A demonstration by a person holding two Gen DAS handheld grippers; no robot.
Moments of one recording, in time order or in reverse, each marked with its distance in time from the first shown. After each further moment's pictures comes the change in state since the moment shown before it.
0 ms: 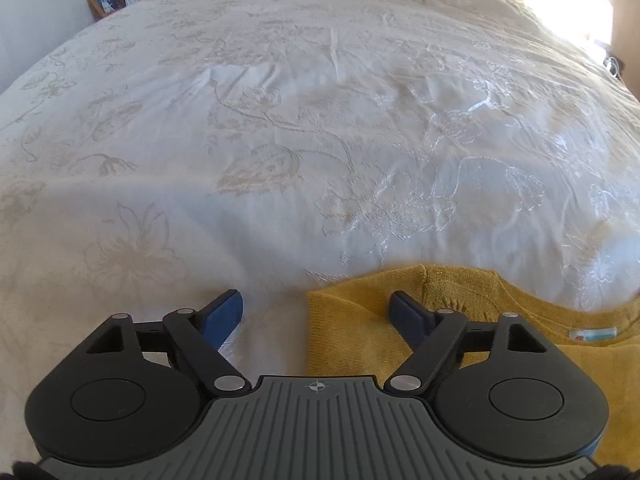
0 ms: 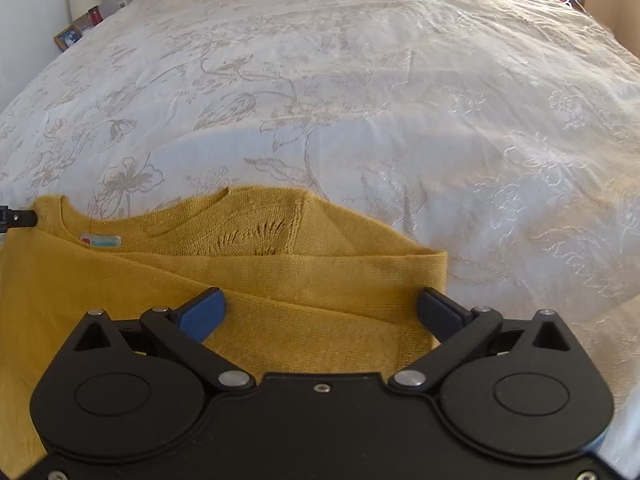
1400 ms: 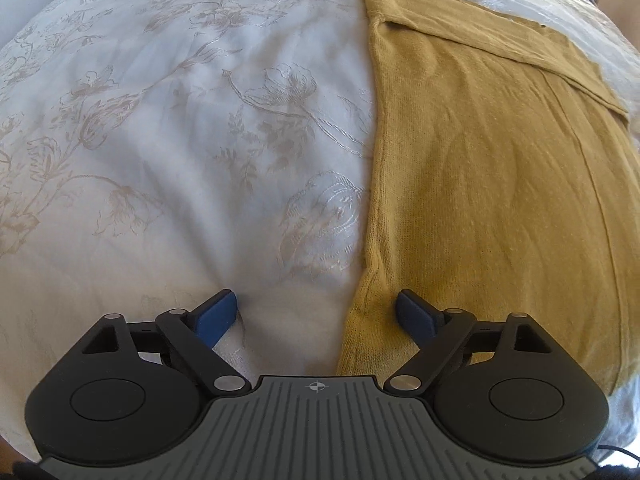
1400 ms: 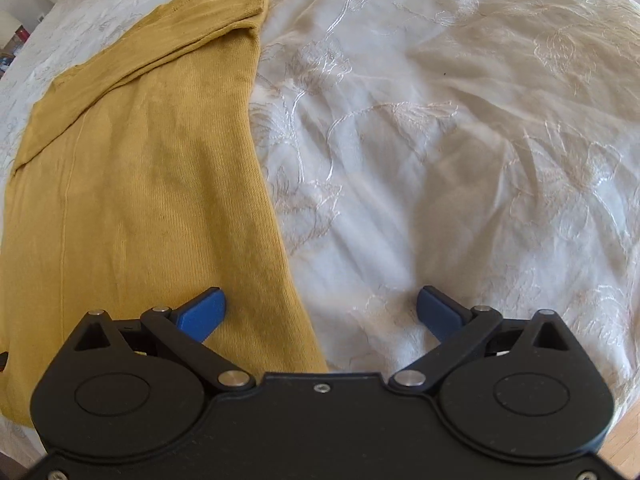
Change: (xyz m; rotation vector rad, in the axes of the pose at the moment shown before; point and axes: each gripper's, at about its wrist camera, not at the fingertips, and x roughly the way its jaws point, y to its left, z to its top) left arm -0.184 0.059 -0.285 0.036 0.224 -0.028; right arm -0.165 -0.029 -0.255 0.307 0.232 -0.054
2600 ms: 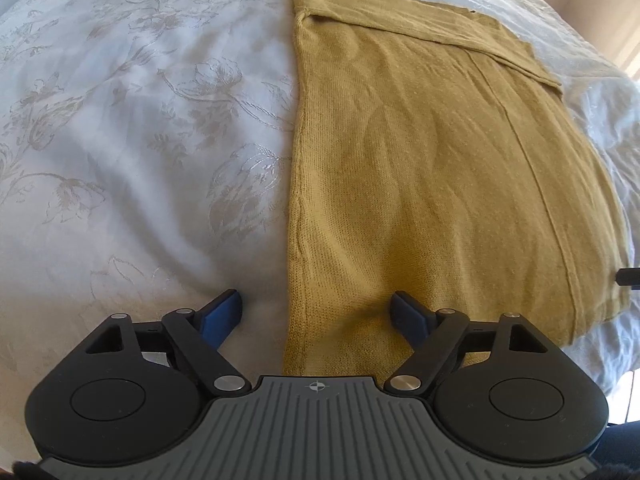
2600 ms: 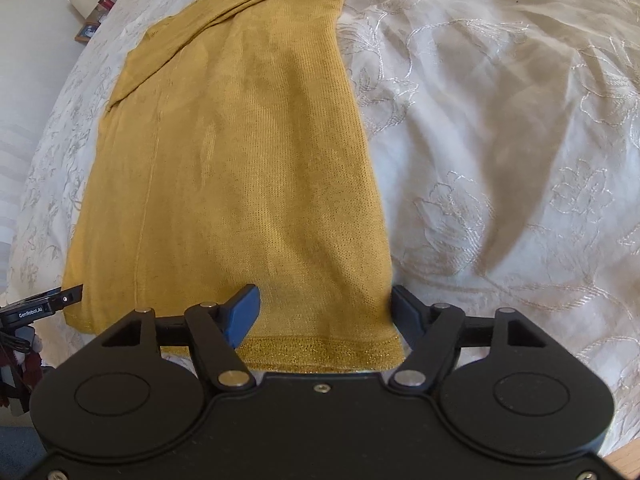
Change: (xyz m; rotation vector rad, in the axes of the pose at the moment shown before) left arm -0.012 -0.012 -0.024 0.089 -0.021 -0.166; right arm -0.004 0.000 -0.033 -0.082 0.114 0.302
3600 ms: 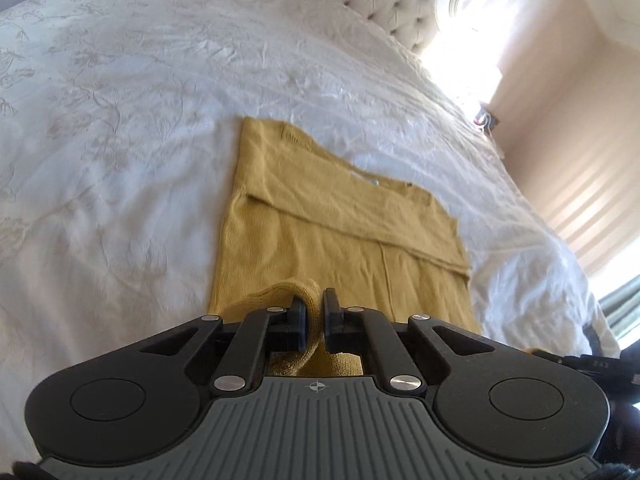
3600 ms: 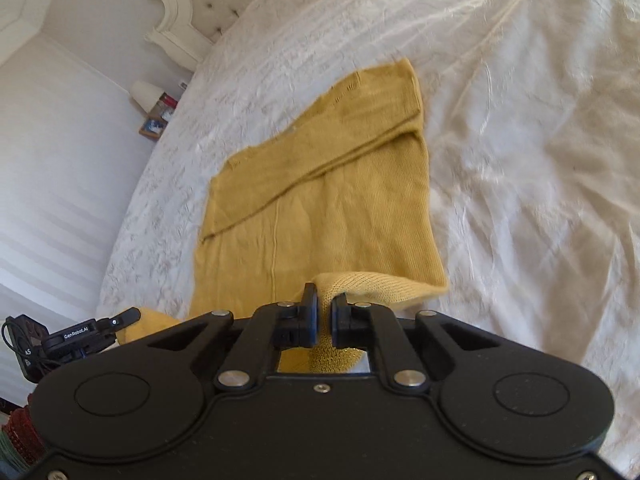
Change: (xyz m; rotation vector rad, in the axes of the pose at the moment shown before) left arm -0.053 0.001 0.101 -0.232 -0.311 -0.273; right arm -0.062 0.025 0.080 0.064 -0.310 0.222
